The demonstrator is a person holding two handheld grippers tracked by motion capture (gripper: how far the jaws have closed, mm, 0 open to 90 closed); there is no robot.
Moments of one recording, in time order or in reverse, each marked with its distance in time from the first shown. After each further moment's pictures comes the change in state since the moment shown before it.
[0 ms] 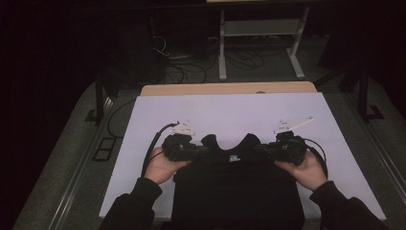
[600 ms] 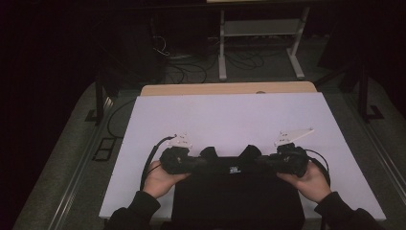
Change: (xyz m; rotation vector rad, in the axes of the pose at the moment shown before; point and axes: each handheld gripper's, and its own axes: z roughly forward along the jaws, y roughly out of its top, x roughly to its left) left arm -0.014 -0.031 0.003 -0.002 -0.042 -0.069; right arm 0.016 -0.021 -0.002 0.041 0.031 -0.010
